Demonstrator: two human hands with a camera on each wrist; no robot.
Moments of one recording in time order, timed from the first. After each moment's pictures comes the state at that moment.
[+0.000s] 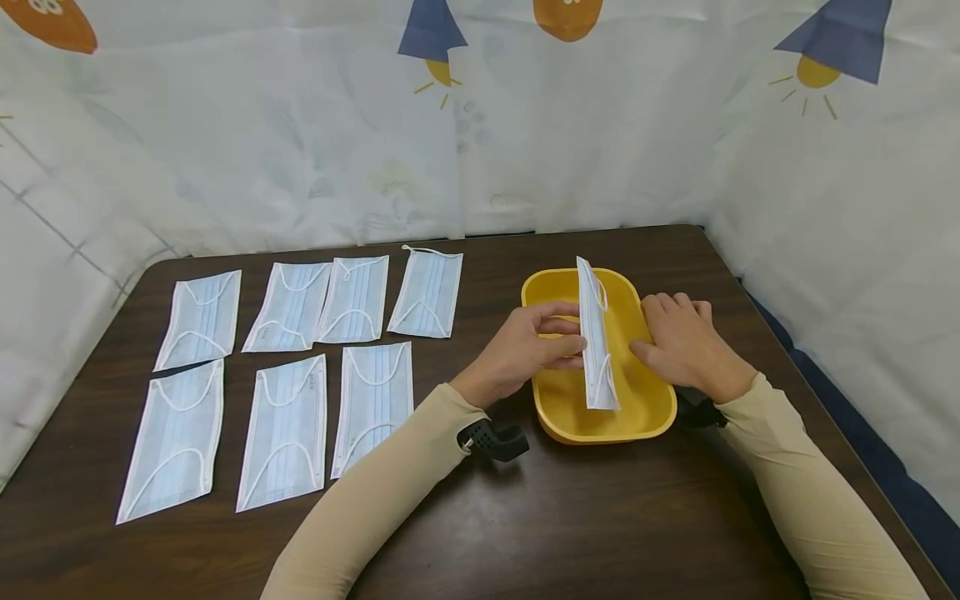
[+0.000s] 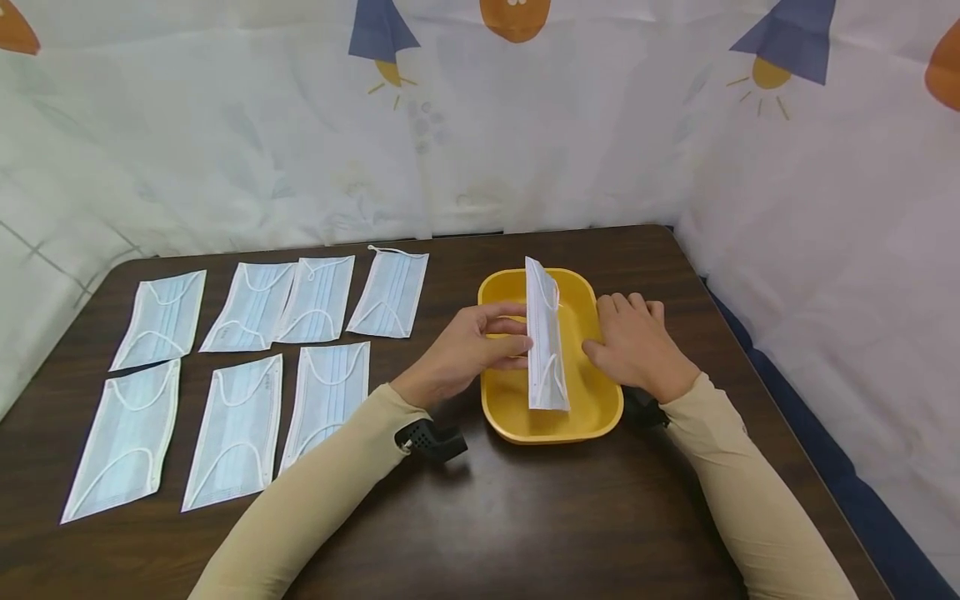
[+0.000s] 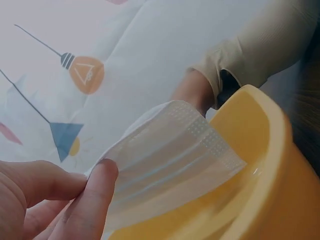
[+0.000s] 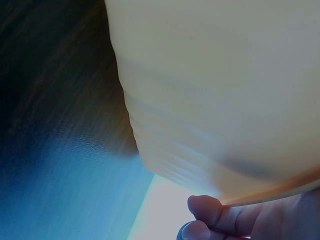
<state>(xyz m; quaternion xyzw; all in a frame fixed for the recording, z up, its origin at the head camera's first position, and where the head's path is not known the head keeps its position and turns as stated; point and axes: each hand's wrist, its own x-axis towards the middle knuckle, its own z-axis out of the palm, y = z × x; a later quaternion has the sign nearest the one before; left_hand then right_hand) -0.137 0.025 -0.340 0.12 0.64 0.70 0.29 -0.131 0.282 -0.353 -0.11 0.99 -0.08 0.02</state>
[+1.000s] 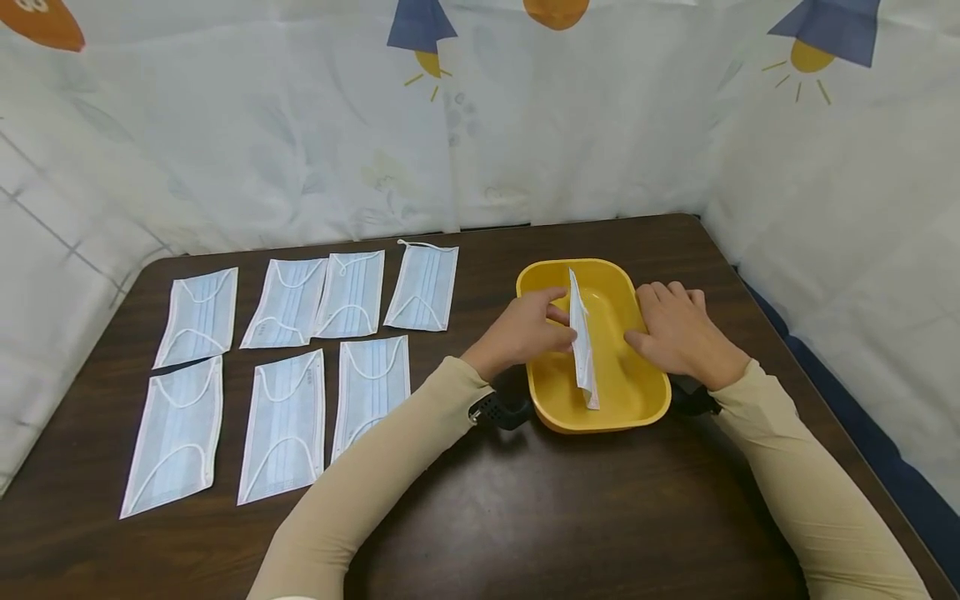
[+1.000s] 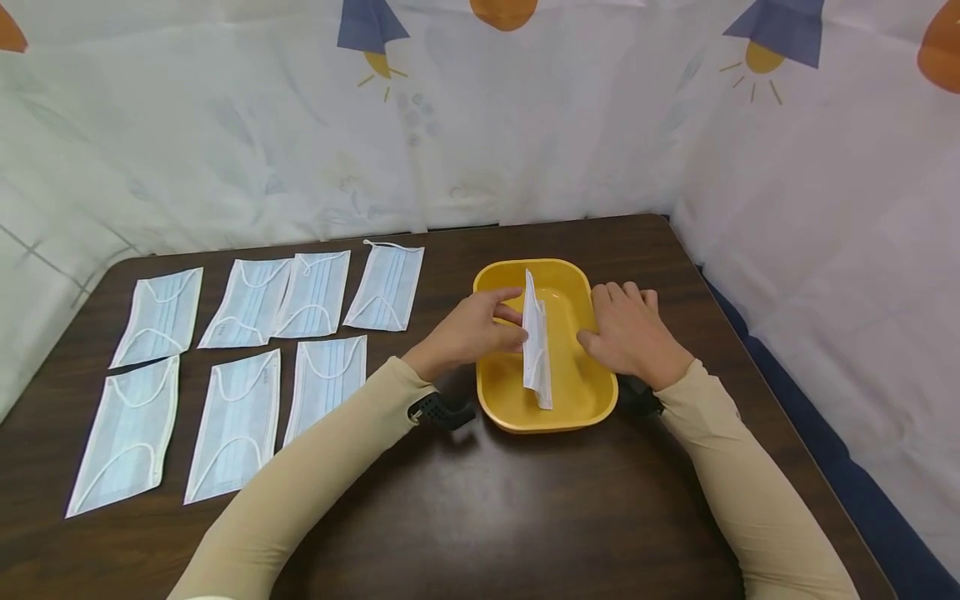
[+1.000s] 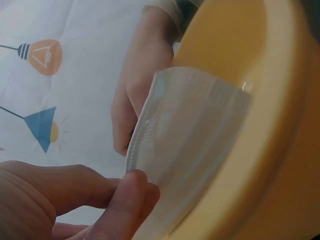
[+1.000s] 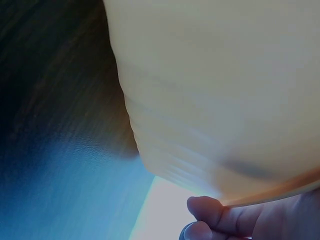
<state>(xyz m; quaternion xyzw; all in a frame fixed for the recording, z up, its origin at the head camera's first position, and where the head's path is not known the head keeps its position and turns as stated) -0.157 0.035 -0.335 0.18 0.82 0.48 0.25 -0.131 0.282 -0.351 -0.11 0.99 -0.07 0.02</state>
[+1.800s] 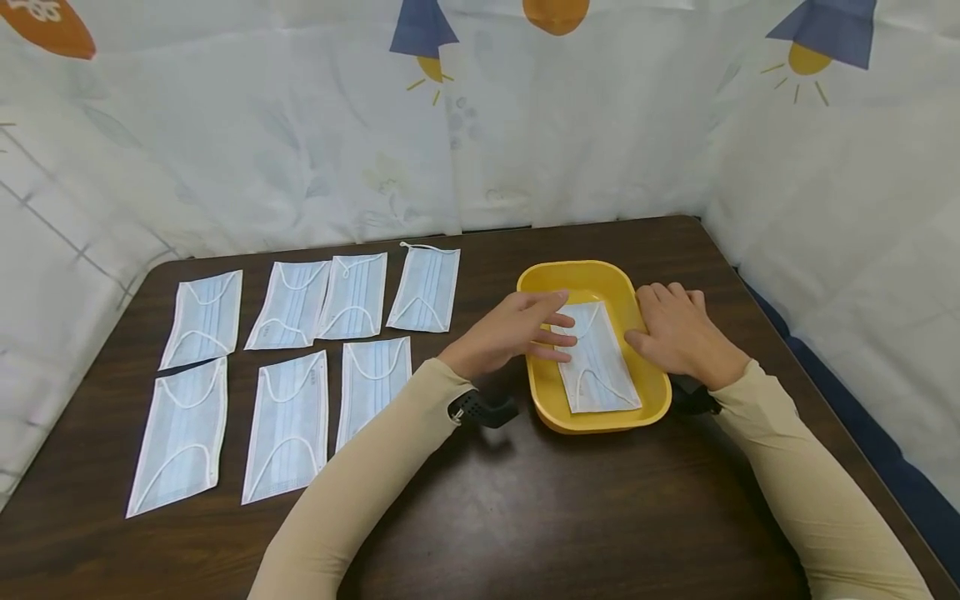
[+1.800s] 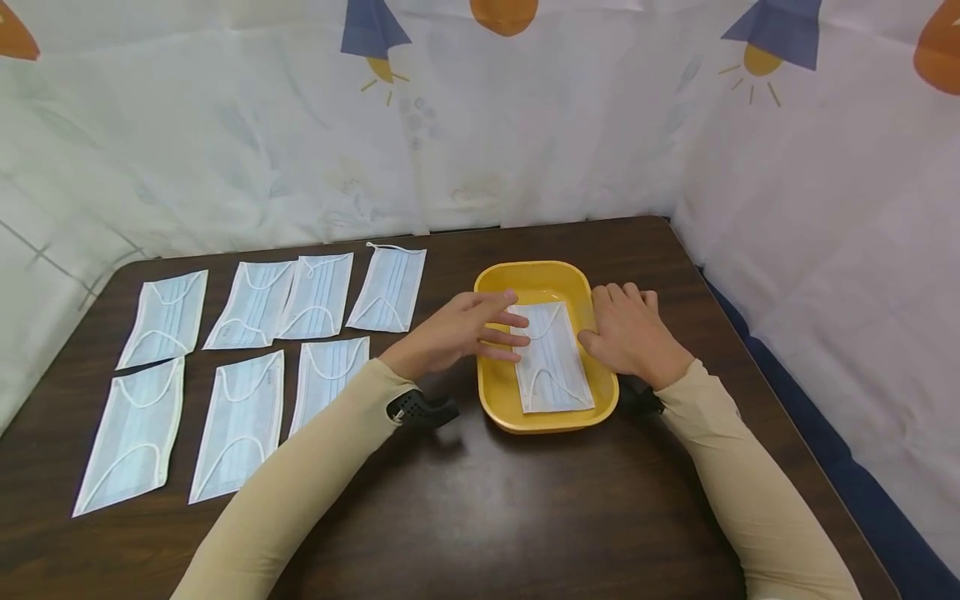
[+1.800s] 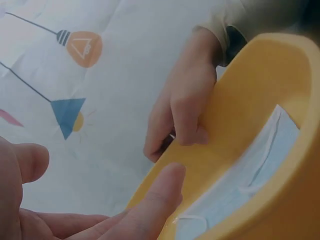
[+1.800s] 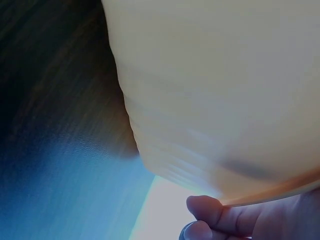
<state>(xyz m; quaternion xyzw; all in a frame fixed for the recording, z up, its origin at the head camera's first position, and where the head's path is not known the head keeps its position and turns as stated) -0.154 0.015 -0.328 0.10 0.66 0.65 0.36 -0.131 0.281 -0.350 -0.10 0.99 -0.08 0.02</state>
